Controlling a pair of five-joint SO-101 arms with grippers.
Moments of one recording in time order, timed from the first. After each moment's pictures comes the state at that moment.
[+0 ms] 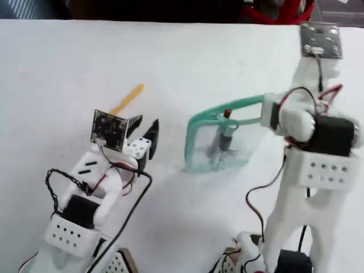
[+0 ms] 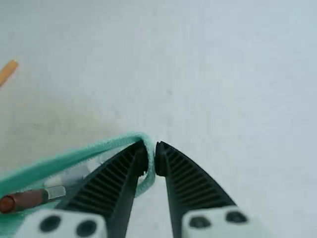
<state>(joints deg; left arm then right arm) 16.3 -72.5 71.6 33.0 4.5 5.5 -26.1 -11.7 95.9 4.1</state>
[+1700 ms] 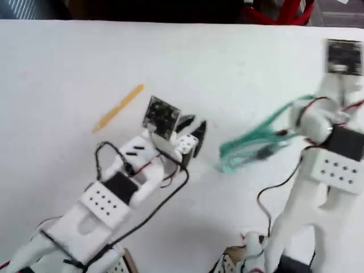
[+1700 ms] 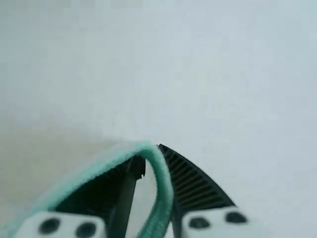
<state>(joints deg) 34.9 -42.9 62.1 15.0 9.7 22.5 -24.6 12.7 75.5 13.7</state>
